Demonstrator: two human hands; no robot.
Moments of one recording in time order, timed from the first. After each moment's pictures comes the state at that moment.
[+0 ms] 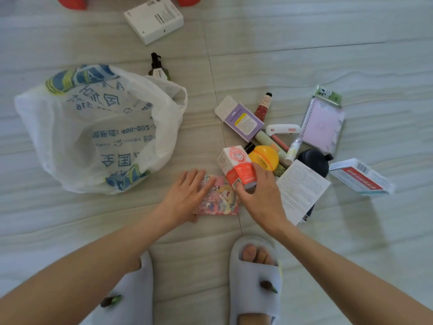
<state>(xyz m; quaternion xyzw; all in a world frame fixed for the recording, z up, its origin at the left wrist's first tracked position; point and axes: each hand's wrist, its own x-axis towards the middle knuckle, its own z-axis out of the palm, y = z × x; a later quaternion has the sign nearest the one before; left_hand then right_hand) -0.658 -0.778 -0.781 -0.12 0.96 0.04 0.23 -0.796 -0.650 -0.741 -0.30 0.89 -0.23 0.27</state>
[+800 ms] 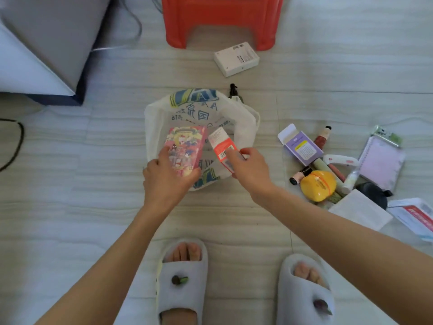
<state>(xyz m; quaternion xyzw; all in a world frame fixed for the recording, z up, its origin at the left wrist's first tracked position) -0.532 -0.847 -0.695 -0.64 0.69 0.32 -0.08 -0.694 -0.793 -0.684 -0.19 0.79 -0.39 0.42</state>
